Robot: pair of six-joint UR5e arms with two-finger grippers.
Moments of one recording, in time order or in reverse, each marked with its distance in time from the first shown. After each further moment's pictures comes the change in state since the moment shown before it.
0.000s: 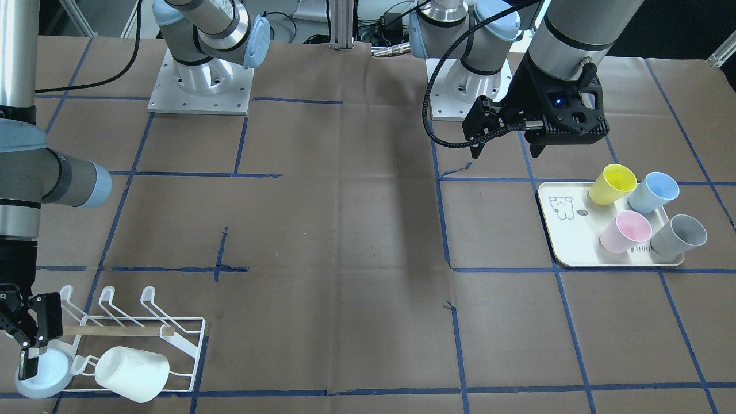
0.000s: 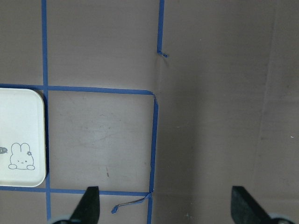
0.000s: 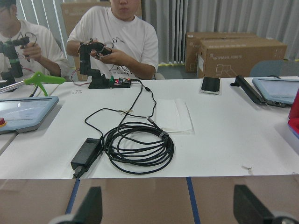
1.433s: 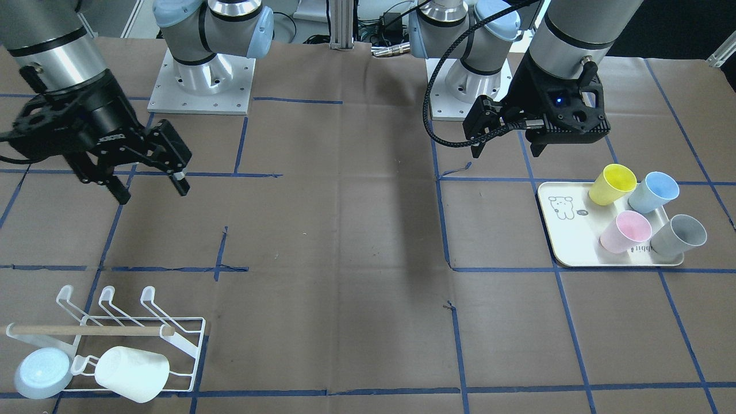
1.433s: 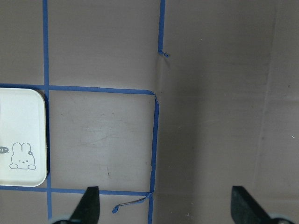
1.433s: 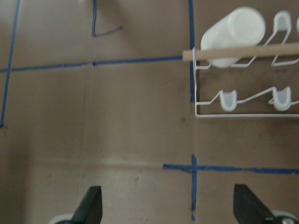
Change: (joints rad) left arm 0.000 0.000 0.002 -0.001 0.003 0.000; right arm 0.216 -0.538 -0.022 1.449 -0.053 0.018
